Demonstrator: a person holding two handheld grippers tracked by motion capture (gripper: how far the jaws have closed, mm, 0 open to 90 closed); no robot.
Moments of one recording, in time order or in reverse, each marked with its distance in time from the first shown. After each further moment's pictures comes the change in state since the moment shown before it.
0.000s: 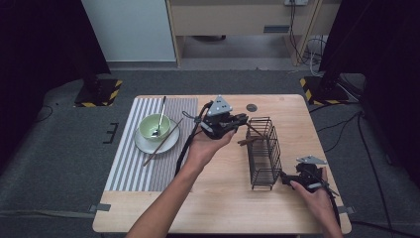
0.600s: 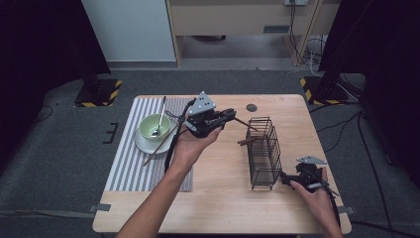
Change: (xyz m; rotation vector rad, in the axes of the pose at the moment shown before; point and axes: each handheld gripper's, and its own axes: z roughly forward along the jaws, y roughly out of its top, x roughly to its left) left arm 0.013 0.003 -0.039 -0.068 0.037 -0.006; right arm 0.000 0.000 0.000 0.000 0.000 0.000
